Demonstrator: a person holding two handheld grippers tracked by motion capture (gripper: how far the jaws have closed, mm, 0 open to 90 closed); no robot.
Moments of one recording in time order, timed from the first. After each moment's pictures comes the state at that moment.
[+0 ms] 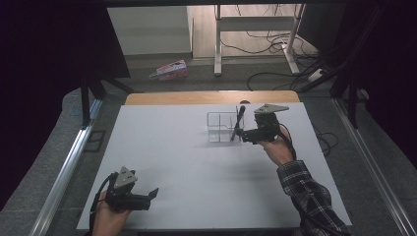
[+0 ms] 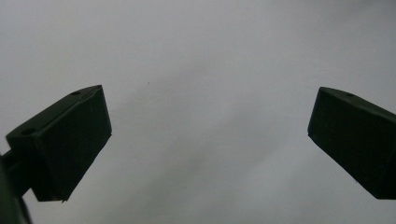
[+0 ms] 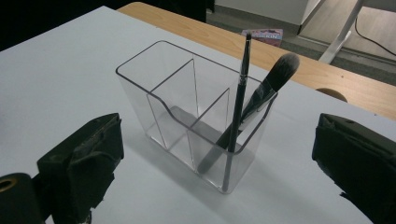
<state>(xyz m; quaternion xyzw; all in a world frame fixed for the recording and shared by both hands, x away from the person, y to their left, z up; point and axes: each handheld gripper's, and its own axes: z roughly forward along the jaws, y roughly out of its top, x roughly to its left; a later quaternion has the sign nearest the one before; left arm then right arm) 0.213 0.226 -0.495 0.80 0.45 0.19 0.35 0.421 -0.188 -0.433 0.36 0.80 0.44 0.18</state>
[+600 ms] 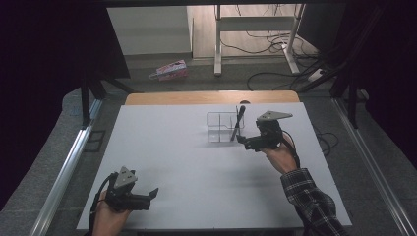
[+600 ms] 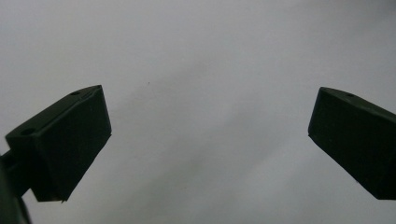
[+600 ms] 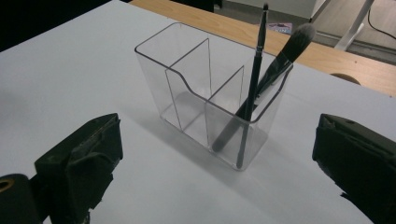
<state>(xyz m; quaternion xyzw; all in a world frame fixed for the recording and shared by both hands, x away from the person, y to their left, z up) 0.213 0.225 -0.495 0.80 0.45 0.19 0.35 0.402 -0.196 -0.440 0.36 0.81 0.44 0.16</state>
